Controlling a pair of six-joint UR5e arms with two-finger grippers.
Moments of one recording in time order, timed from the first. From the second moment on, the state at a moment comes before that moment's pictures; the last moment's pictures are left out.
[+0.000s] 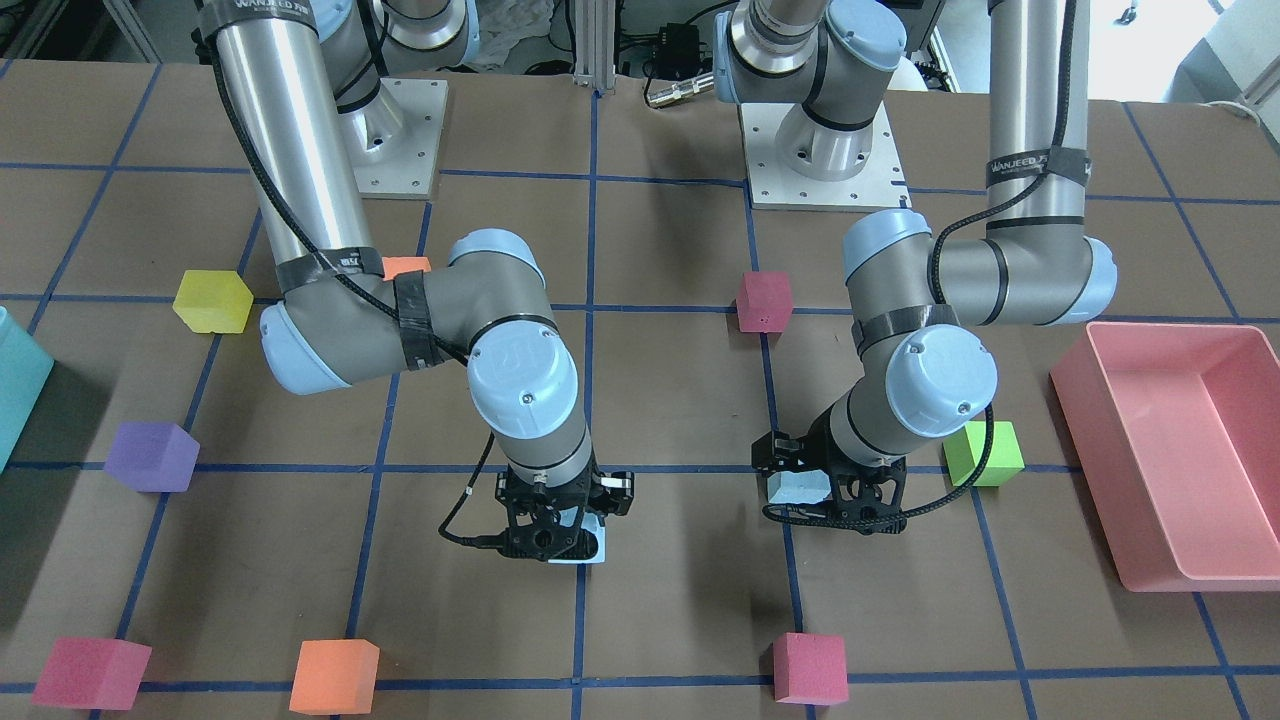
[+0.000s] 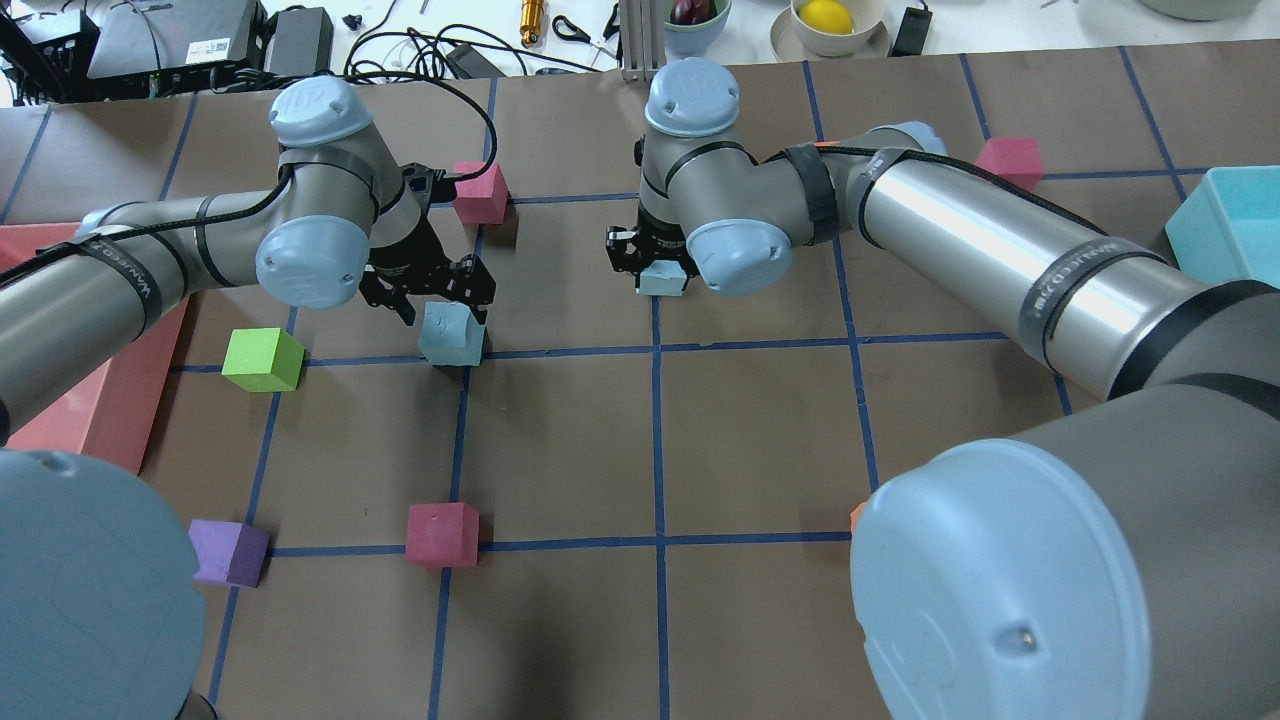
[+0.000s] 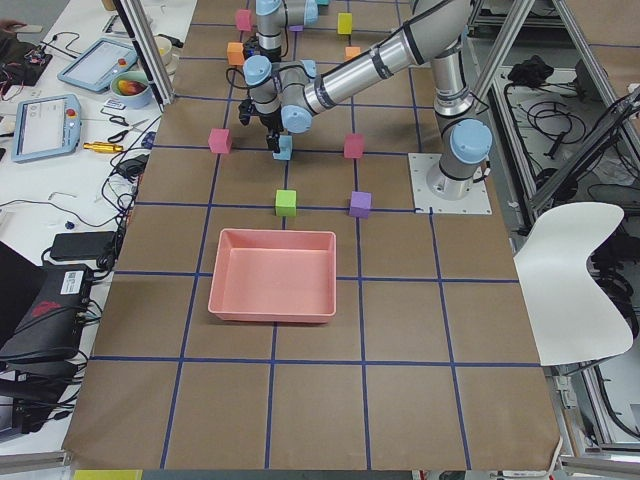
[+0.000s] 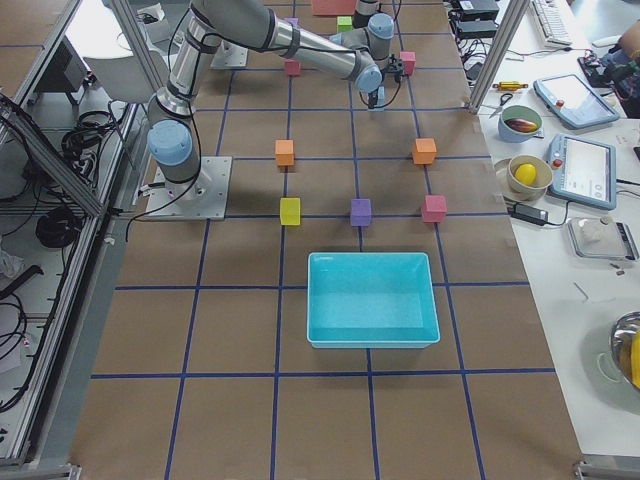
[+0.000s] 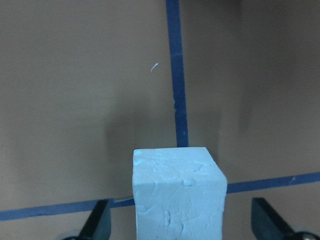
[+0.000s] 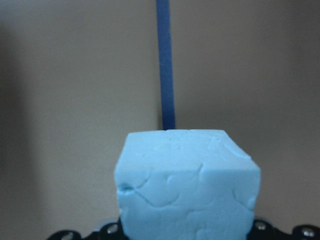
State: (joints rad) left arm -1.53 -2.02 -1.73 -1.08 1.51 0.12; right arm 1.88 -0.92 1.46 -2.19 -1.48 0.36
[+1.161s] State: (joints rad) left arm -1.53 -2.01 -1.68 -1.09 1.50 0.11; right arm 1.87 -0.97 1.28 -1.99 -1.56 0.33
